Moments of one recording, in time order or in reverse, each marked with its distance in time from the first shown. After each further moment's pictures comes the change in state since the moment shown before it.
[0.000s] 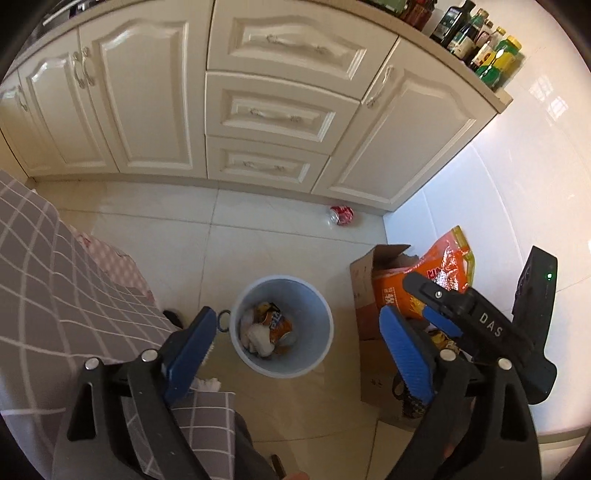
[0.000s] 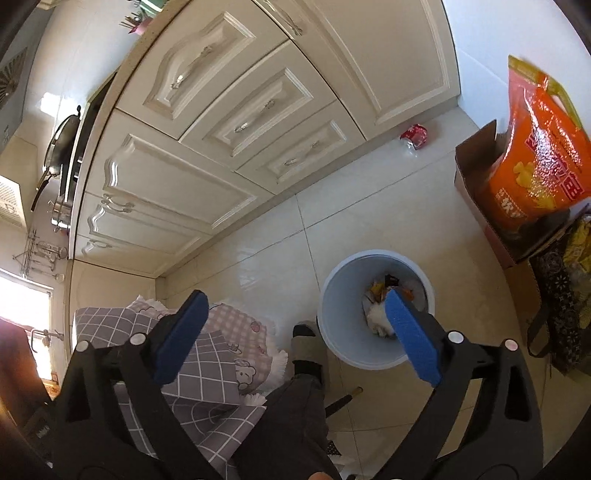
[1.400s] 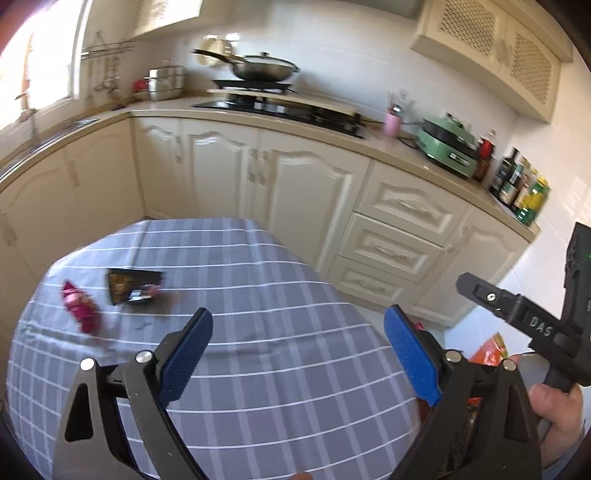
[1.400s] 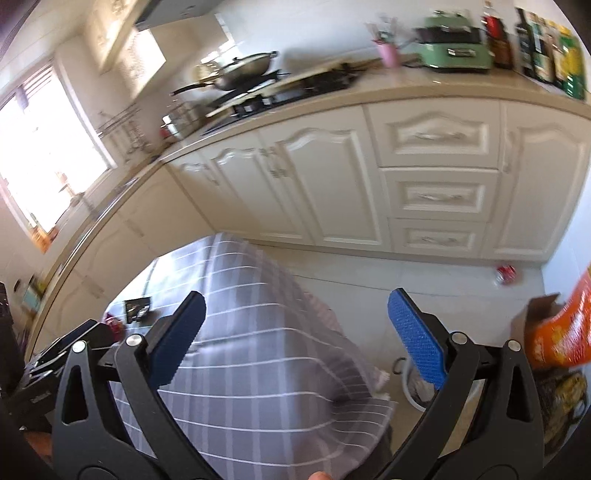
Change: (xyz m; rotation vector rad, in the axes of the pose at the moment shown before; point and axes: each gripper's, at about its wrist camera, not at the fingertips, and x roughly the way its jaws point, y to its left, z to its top) left arm -0.301 0.185 -0.103 -0.211 -0.480 0.266; right arm -0.100 0.306 -0.135 -0.655 -0.133 0.188
